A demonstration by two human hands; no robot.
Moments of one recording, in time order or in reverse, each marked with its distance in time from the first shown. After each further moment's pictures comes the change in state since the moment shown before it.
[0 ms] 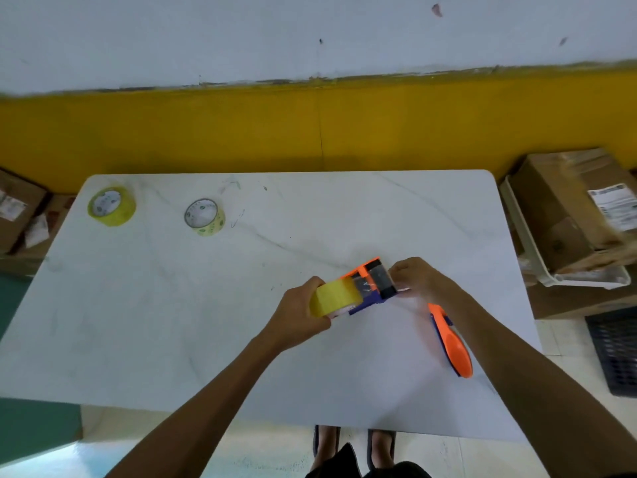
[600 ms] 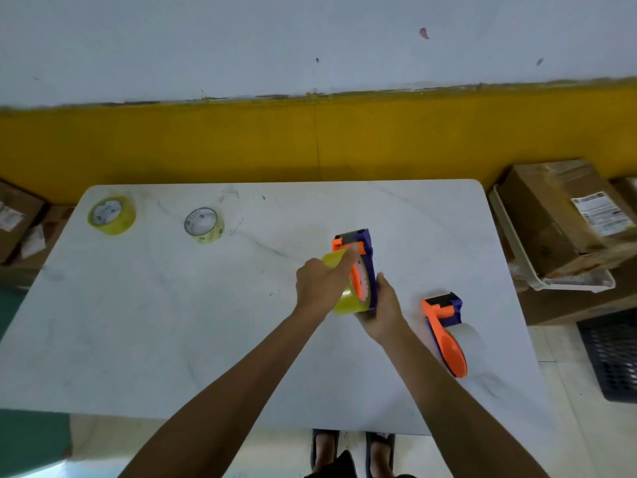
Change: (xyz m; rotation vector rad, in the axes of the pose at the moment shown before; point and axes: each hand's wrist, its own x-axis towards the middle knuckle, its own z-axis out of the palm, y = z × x) left_hand 0.031 0.072 0.006 -0.407 0.291 -0.371; right_hand -0.029 0.016 0.095 1.230 -0.058 -0.056
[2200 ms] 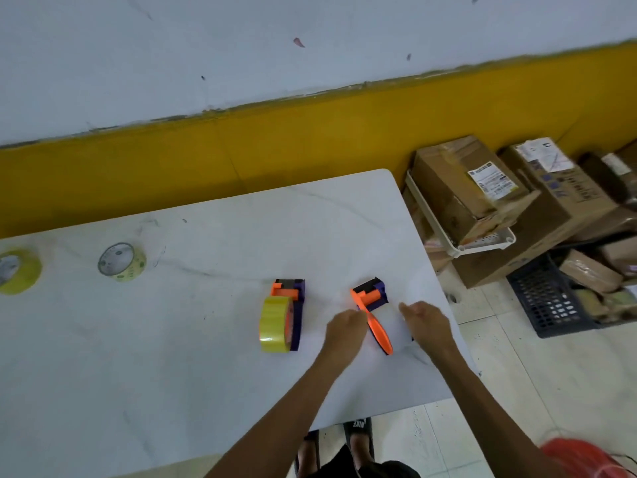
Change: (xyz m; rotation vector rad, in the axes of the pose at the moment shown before) left_hand -0.082 -0.027 0.155 0.076 -0.488 -0.101; right_hand -0.101 -0.105 -0.153 -1.278 0.644 -0.242
